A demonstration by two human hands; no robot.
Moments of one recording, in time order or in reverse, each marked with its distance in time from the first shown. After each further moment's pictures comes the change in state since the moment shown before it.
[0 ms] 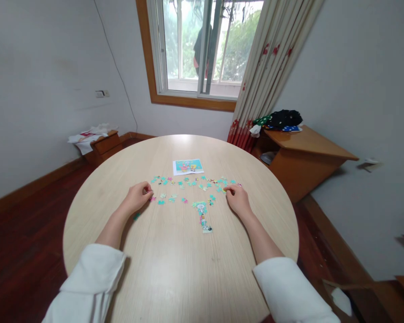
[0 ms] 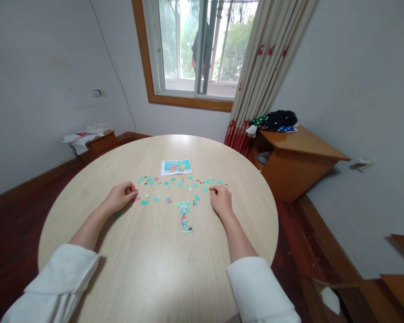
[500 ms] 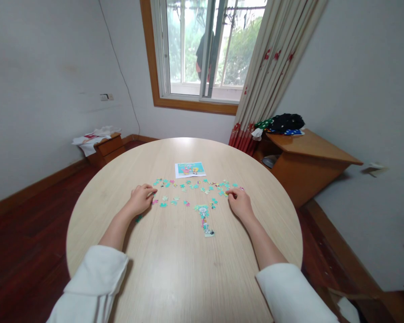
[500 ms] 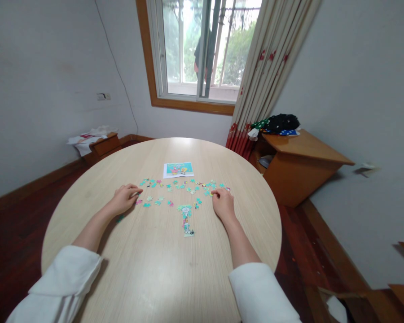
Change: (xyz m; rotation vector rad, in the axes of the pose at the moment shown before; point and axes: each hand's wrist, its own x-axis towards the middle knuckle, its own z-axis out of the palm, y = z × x) left_hand 0.004 -0.017 0.008 0.333 -0.042 0.116; right_hand 0.000 0.001 0.000 -0.009 -0.006 0.004
